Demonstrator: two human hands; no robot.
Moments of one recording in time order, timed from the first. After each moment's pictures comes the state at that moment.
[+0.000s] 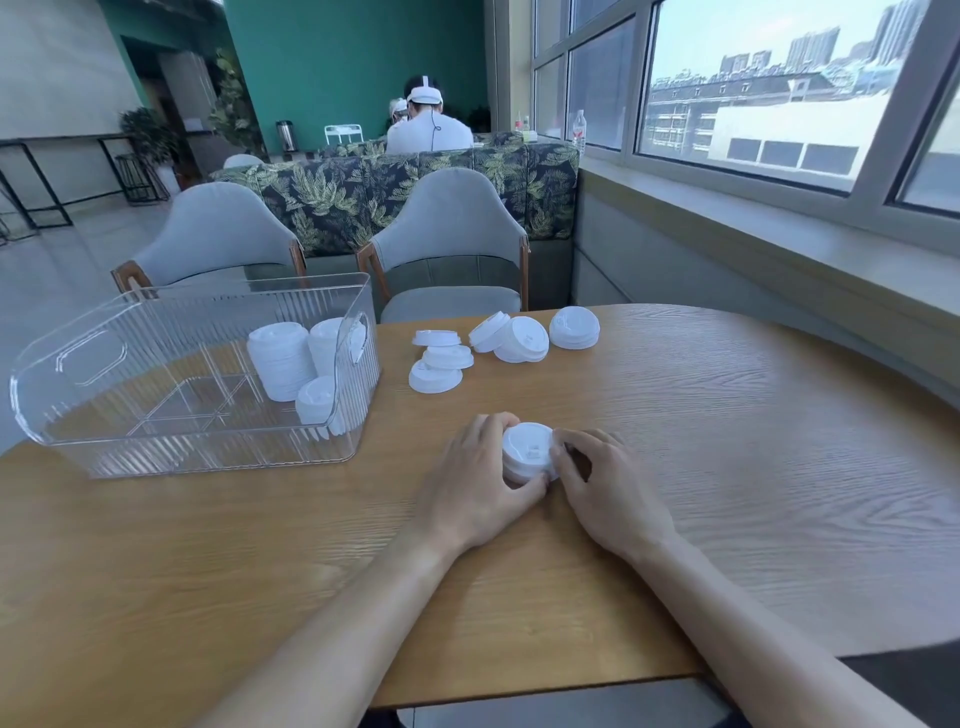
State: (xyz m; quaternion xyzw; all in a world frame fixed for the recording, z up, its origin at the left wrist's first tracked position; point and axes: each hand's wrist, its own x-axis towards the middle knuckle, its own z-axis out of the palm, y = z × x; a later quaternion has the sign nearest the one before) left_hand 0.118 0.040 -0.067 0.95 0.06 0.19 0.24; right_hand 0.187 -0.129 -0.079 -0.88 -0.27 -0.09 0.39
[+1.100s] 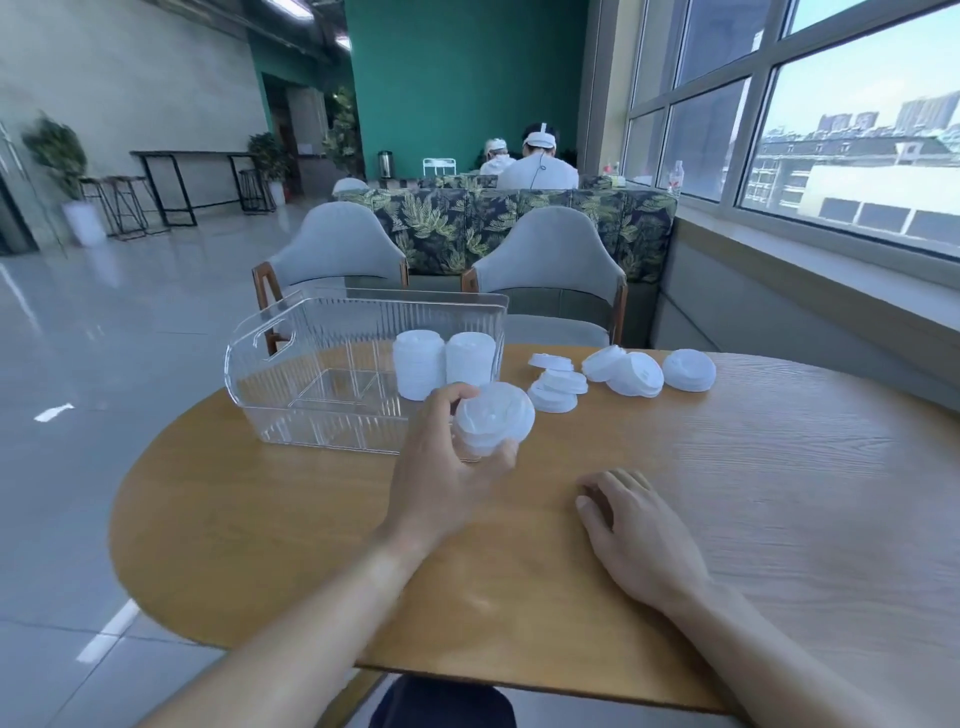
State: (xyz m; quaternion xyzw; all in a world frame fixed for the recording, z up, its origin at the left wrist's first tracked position) left_hand 0.006 0.149 -0.022 0.81 0.12 0.42 0.39; right_hand 0.123 -0.050 -0.070 -0.88 -0.38 -0.11 0.27
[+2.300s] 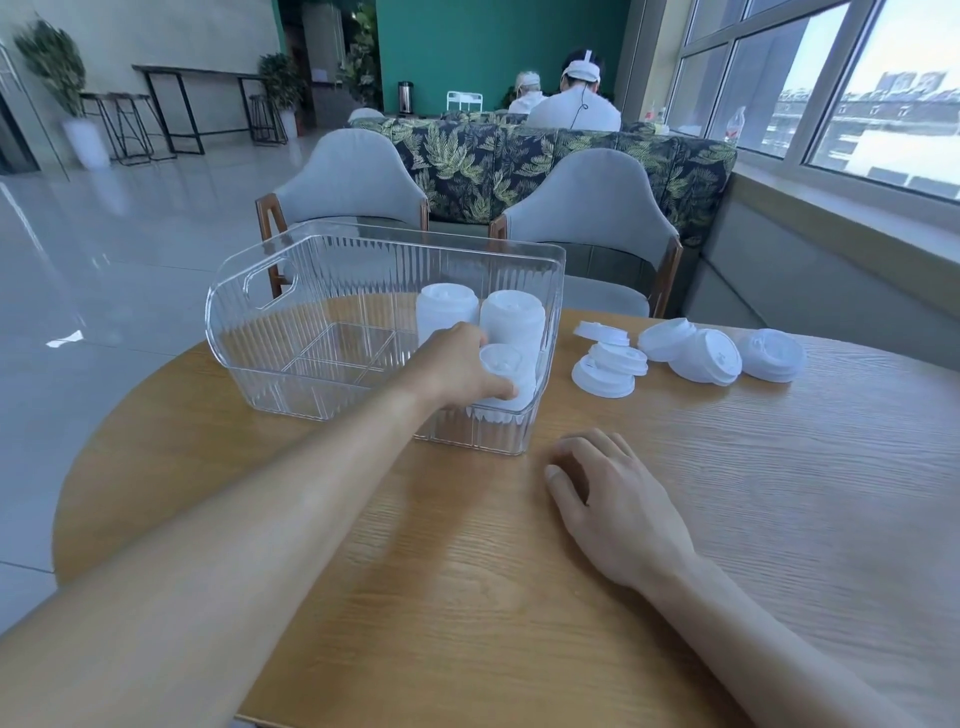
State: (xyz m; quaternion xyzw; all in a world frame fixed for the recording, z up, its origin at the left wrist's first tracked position) left_hand 0.094 0.267 0.006 0.92 0.23 0.10 0.28; right_hand 0.132 0.044 -0.071 -0.86 -0.43 -0.10 0.27
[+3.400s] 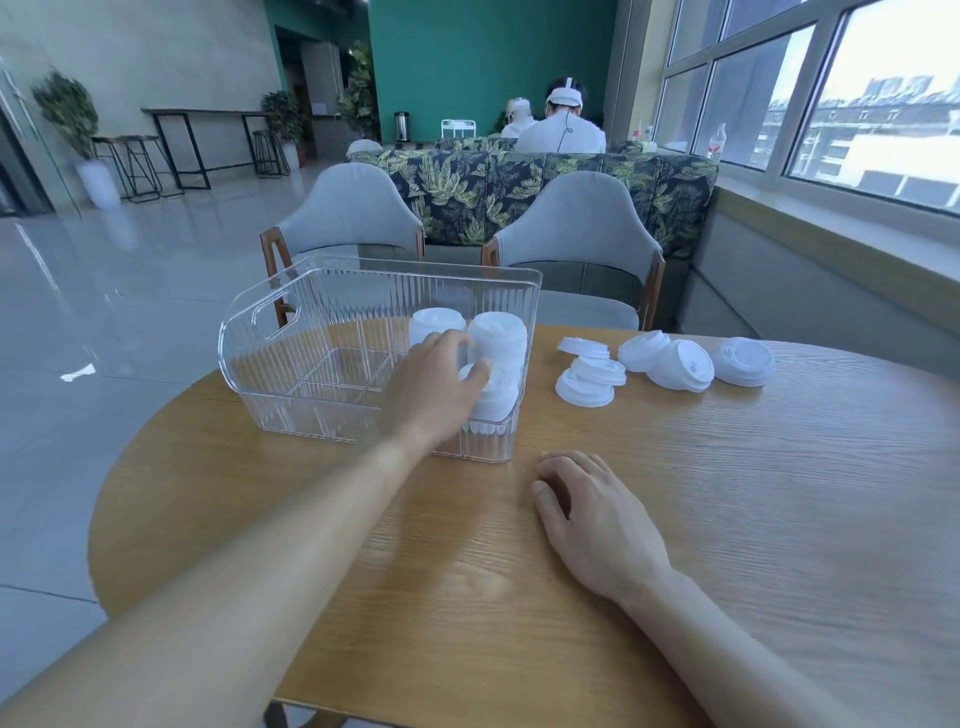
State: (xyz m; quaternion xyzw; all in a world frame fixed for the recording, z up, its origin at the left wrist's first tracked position) left_hand 0.070 0.240 0.005 0.90 0.24 0.27 0.23; right_hand 0.117 0.030 -0.068 -0.86 -0.41 -0.07 0.30
